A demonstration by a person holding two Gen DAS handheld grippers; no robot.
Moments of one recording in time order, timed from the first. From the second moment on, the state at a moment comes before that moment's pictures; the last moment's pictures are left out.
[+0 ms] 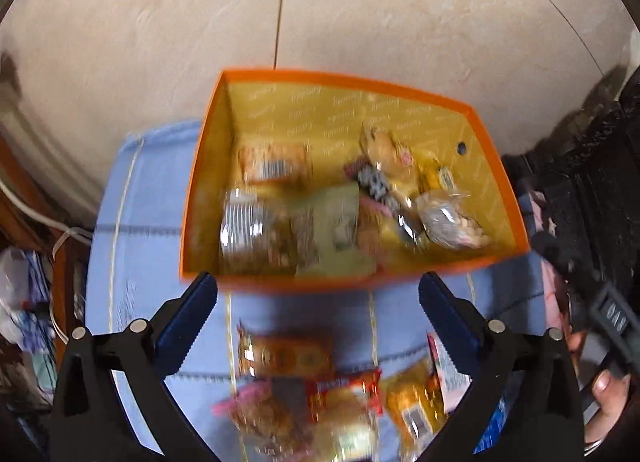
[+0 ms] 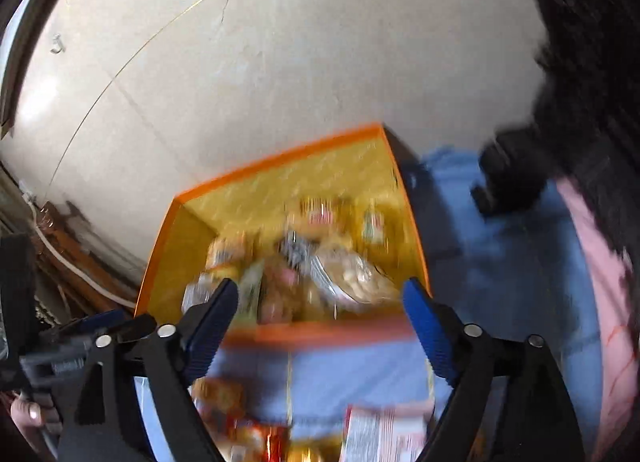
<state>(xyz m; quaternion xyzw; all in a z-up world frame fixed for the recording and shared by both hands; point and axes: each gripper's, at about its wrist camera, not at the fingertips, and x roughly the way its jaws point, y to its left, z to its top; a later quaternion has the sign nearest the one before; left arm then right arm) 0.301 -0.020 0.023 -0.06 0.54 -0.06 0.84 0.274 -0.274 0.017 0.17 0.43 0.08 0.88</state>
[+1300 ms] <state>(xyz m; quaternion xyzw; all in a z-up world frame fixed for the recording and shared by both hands) 0.107 -0.032 -0.127 -0.07 0.69 -0.03 0.72 0.021 -0.243 -0.073 0.14 0.56 0.09 0.81</state>
